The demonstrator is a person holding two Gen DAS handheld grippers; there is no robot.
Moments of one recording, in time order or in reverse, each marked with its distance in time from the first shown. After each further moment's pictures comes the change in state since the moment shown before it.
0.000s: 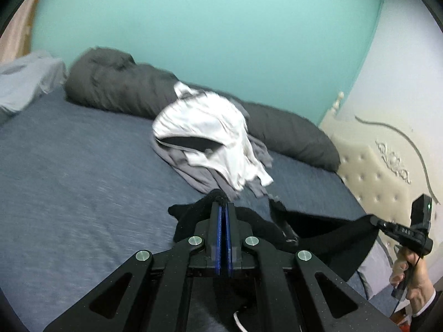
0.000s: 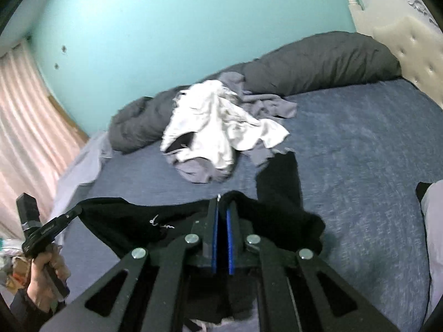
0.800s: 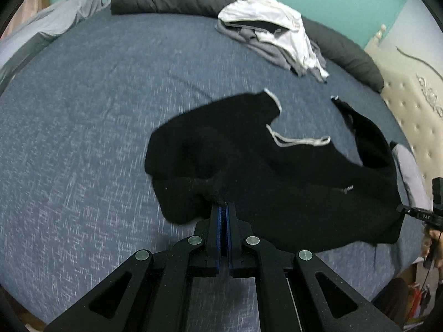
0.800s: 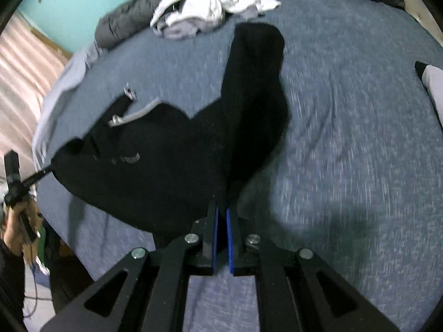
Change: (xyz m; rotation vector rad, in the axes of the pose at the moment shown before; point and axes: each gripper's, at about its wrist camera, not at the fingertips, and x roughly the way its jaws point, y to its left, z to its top) left arm -0.028 0.113 -0.197 -0.009 0.456 0.193; right arm 0.012 -0.022 -0.225 -0.050 0.484 -0.091
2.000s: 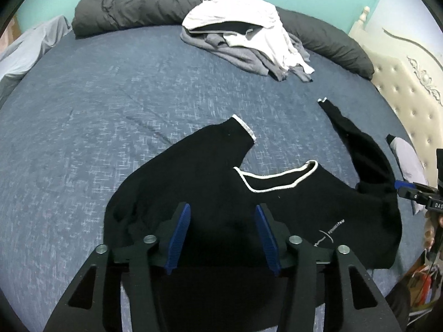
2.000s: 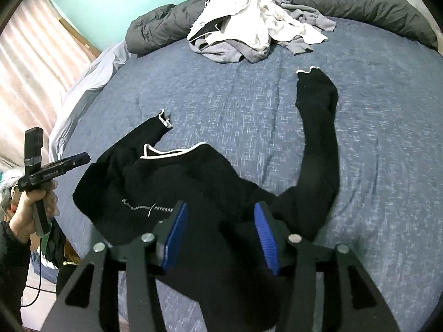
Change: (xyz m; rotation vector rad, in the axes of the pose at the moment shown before) left arm 0.045 -0.058 0.086 0.122 0.017 -0.015; right arm -0.001 0.056 0.076 -0.110 -0.077 0.086
